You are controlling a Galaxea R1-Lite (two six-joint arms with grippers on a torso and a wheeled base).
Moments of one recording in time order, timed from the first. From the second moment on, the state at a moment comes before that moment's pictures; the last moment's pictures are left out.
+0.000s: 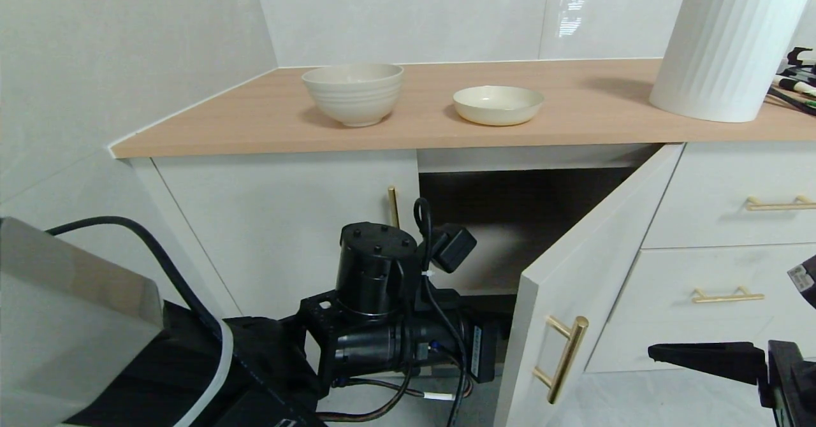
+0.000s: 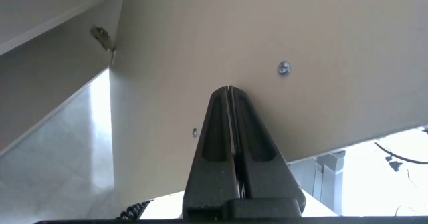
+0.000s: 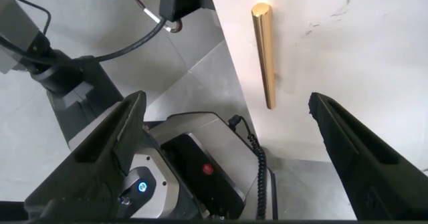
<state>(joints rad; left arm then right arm) -0.83 1.94 -0.83 -0.78 -0.44 -0.38 0.74 1.04 -0.48 -0.20 0.21 0.13</state>
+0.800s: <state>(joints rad) -0.84 2.00 -0.95 -0.71 -0.44 -0.38 0.74 1.03 -0.48 -0.20 0.21 0.12</state>
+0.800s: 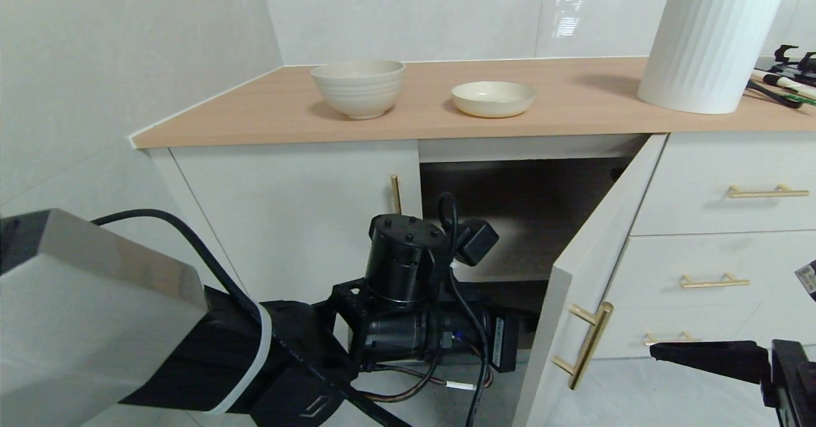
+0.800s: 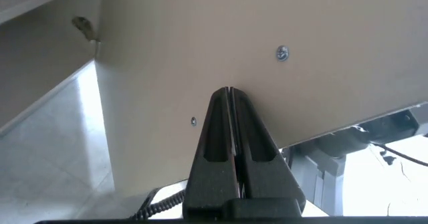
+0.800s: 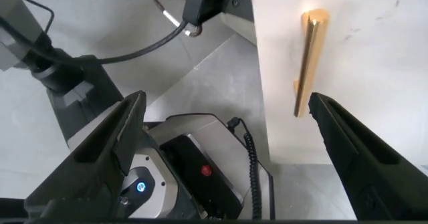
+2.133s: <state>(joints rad) -0.93 1.97 -1.06 -0.61 -0.32 -0.41 0.73 0.96 -0.47 -0.25 0.51 0.12</state>
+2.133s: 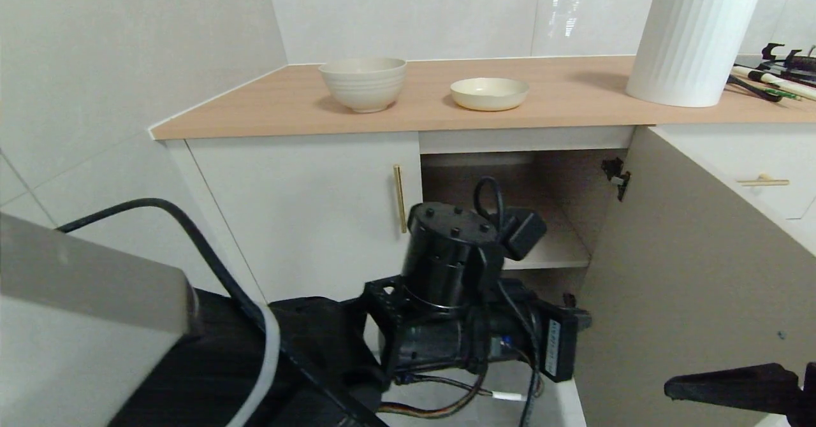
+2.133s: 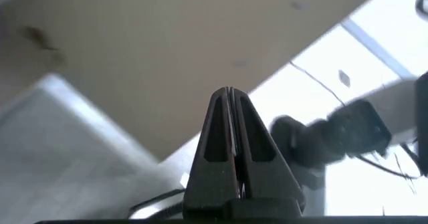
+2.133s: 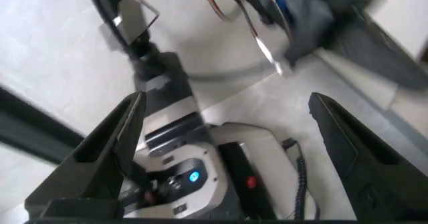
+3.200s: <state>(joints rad) -0.40 1.38 -0.59 -0.58 -0.26 -0.28 0.53 1.54 -0.94 -0.13 0.22 0.19</state>
